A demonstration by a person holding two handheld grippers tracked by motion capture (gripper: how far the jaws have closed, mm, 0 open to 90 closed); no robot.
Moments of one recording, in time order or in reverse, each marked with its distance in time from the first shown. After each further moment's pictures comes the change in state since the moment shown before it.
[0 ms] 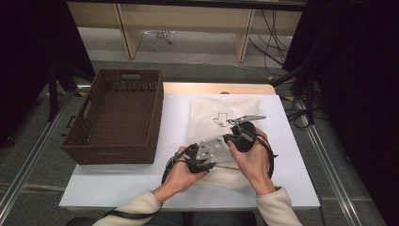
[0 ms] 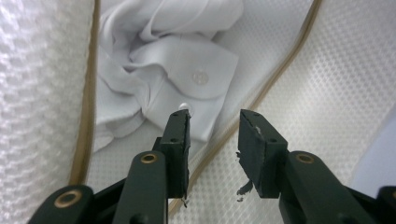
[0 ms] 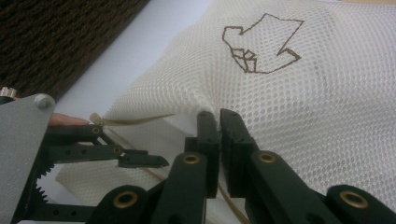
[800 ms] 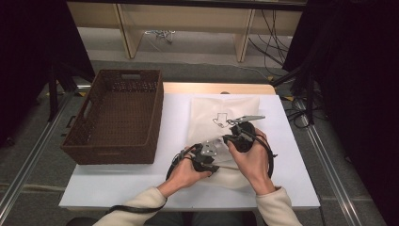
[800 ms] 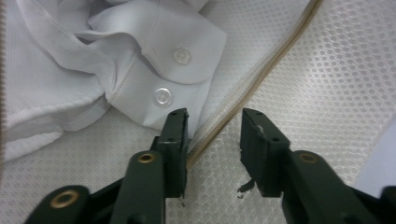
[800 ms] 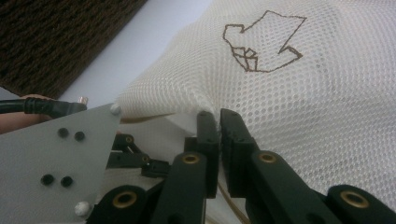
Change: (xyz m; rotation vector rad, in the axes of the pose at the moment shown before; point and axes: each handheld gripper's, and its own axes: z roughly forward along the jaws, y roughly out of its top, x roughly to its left) left arm 0.003 0.002 0.024 0.079 -0.097 -0.096; right arm 0.001 0.000 0.001 0.018 0.006 -0.002
